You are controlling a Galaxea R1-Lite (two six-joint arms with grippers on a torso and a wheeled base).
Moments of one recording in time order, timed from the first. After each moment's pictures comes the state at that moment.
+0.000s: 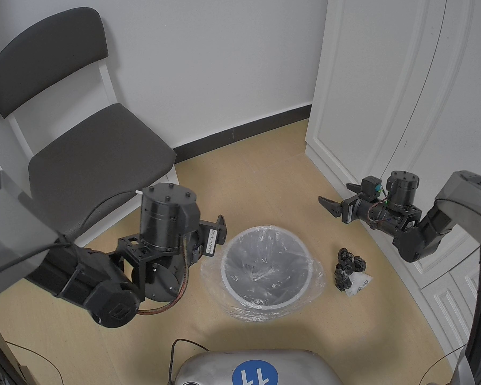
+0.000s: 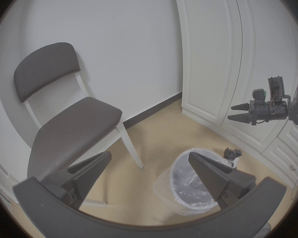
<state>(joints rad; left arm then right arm) -0.70 1.94 -0.82 -0.80 0.59 0.00 0.17 2.29 -1.04 -1.13 0.31 -0.10</state>
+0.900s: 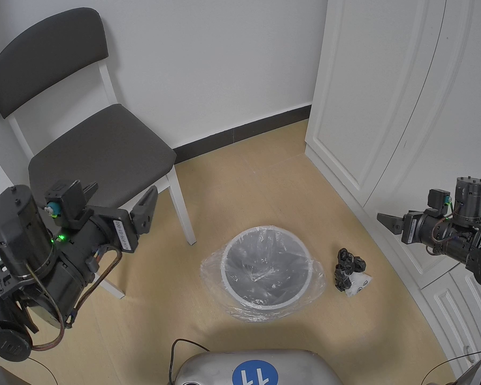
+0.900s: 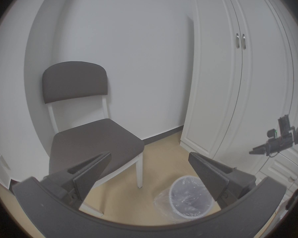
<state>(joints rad) -0.66 1.46 -0.43 -1.04 0.52 -0.02 0.12 1.65 -0.52 -0.82 0.09 0.10</state>
